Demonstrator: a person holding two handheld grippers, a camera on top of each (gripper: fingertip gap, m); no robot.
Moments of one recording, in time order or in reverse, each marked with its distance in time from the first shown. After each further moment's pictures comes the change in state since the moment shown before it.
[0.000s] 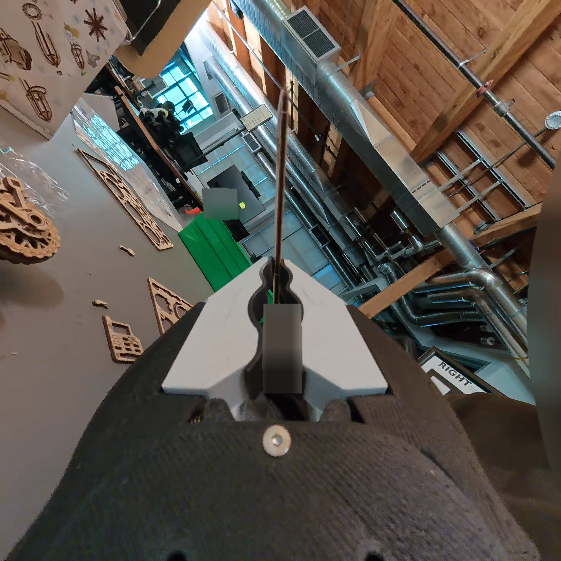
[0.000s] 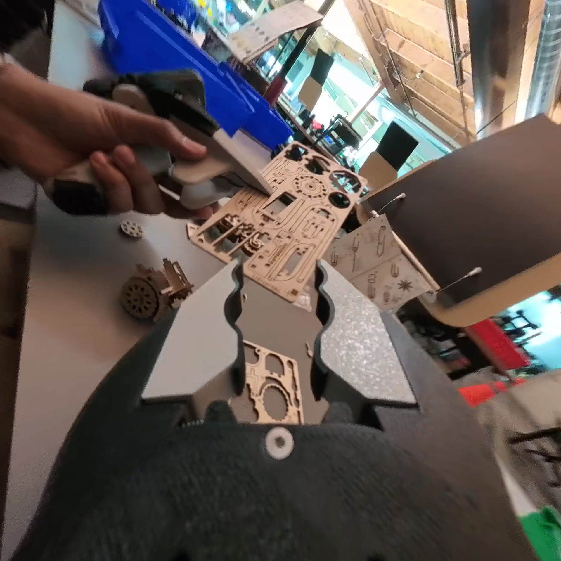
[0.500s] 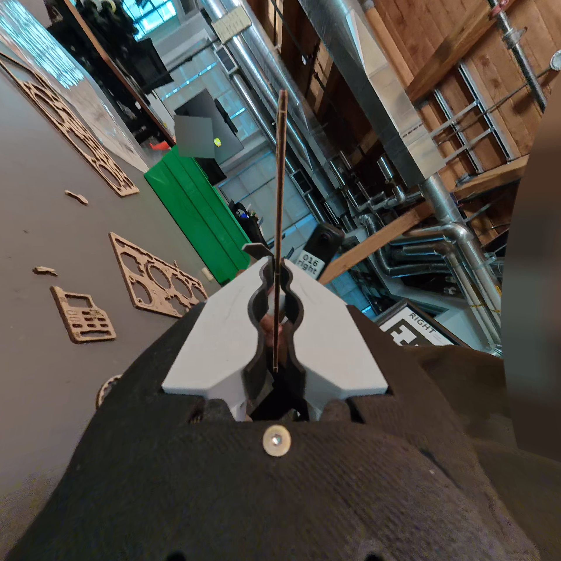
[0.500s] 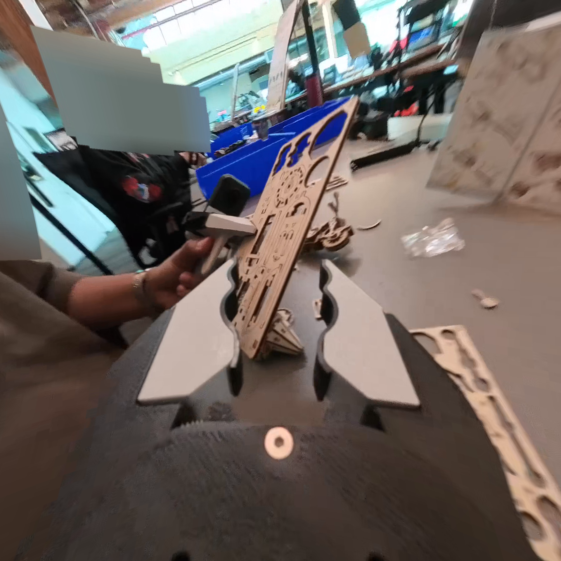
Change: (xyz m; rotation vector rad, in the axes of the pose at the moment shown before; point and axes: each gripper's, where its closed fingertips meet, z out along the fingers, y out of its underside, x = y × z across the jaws) left arm 0.005 0.036 0.010 -0.215 0.067 -0.060; right arm 0.001 0.012 0.010 0.055 -0.315 1.008
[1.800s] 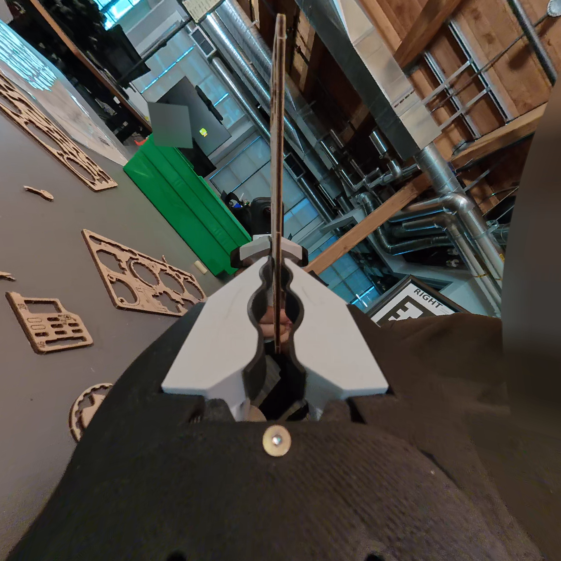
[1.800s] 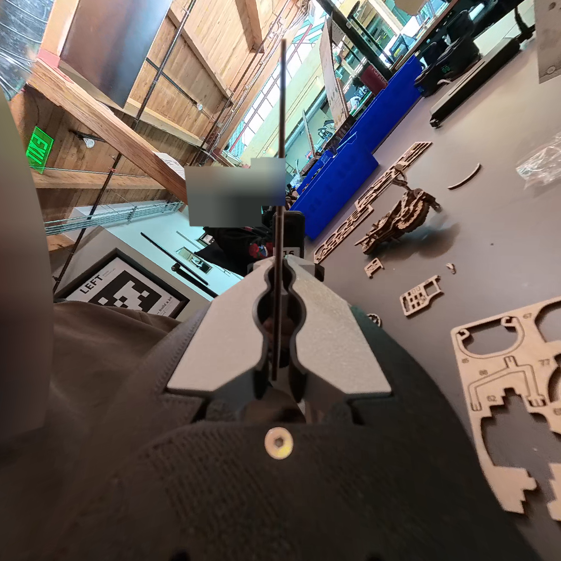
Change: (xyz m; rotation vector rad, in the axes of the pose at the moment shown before) left arm 0.007 0.020 0.010 -0.048 0.043 0.081; right arm -0.009 -0.008 0.002 0.104 -0.277 0.540
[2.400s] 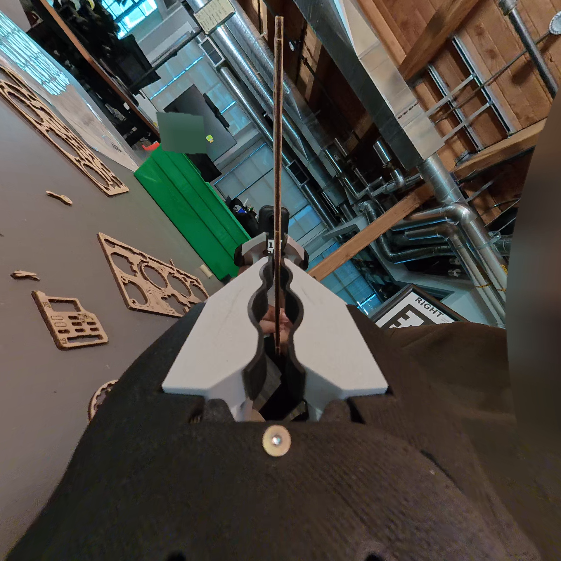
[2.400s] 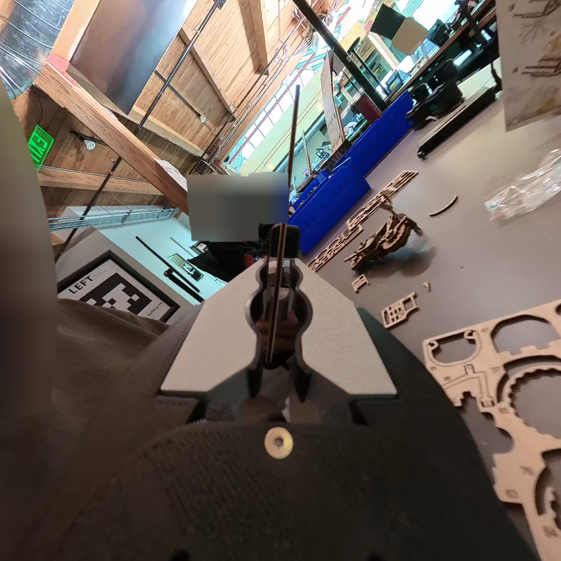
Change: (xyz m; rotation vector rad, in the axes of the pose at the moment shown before) left arm -0.005 -0.007 -0.005 0.023 -0.018 -0.017; right arm 0.004 -0.014 -0.012 0.052 -0.001 -0.069
